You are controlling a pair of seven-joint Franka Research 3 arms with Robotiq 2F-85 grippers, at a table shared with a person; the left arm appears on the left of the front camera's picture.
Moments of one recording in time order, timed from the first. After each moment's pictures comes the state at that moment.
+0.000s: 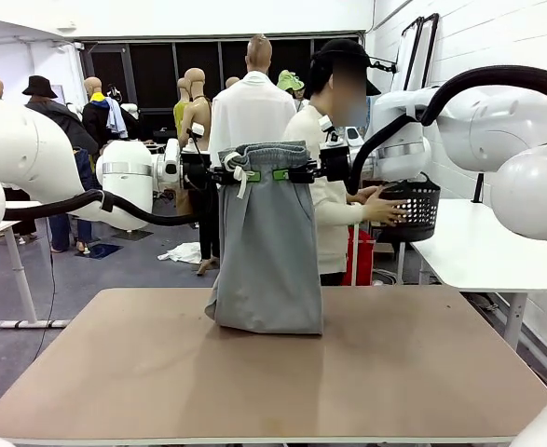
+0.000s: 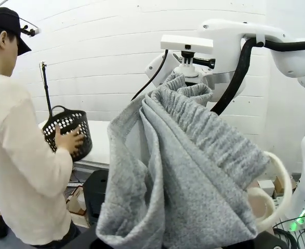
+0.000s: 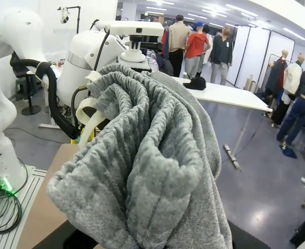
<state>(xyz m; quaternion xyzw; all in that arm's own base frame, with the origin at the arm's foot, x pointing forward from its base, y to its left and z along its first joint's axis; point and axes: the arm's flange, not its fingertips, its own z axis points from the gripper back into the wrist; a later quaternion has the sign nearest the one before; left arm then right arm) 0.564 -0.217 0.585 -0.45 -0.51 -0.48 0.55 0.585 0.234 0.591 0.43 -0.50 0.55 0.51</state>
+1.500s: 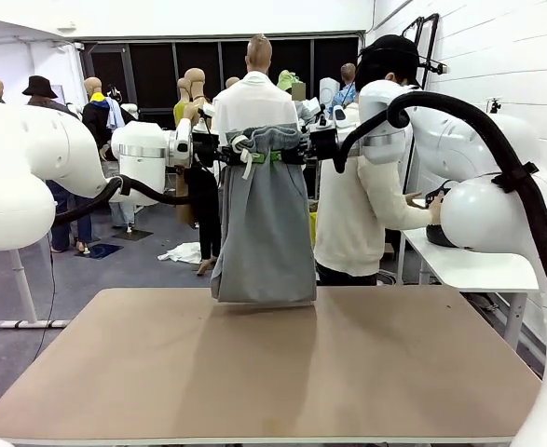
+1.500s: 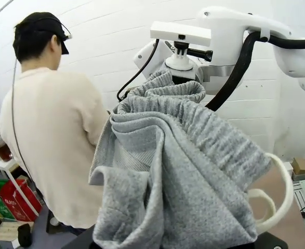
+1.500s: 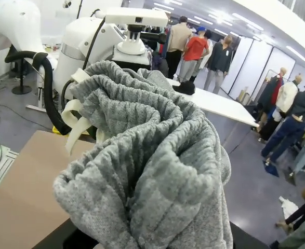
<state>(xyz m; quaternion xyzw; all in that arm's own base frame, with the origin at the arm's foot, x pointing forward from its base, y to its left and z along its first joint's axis) 0.638 -0.227 0.622 -0.40 -0.52 -0.52 0.55 0.674 0.251 0.623 0.38 -0.52 0.60 0.47</state>
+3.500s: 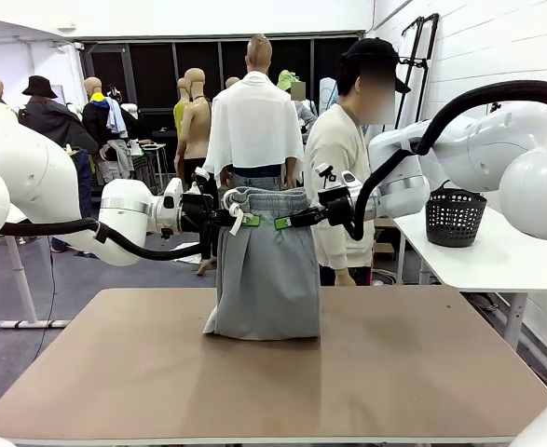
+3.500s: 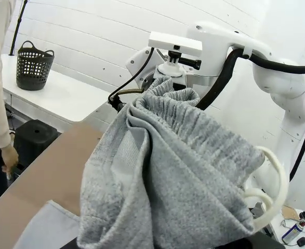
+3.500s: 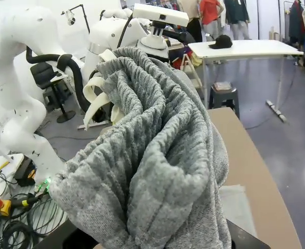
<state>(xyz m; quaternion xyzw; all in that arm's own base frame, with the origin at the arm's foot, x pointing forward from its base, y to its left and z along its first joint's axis) 0.536 -0.215 0.490 -0.58 -0.35 -0.41 0.61 0.547 0.234 0.497 0.50 -0.37 0.51 0.59</state>
